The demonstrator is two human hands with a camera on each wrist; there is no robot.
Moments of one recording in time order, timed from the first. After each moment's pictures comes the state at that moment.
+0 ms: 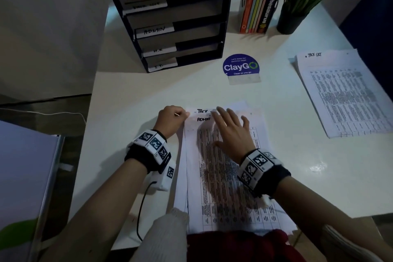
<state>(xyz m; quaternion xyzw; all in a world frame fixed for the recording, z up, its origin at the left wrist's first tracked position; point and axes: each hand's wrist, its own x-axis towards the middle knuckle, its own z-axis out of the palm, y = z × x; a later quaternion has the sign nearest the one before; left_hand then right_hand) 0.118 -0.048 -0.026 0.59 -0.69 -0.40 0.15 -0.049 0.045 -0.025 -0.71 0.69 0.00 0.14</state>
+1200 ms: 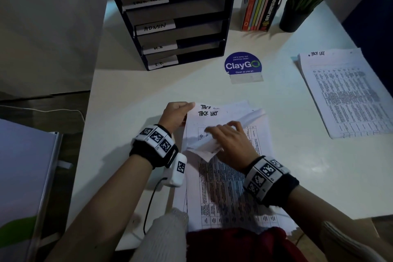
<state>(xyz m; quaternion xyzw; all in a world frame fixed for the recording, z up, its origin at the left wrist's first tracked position) 0.104 -0.050 -0.017 0.58 -0.48 -0.62 0.22 -0.044 0.055 -0.032 -0.81 0.54 -0.23 0.05</state>
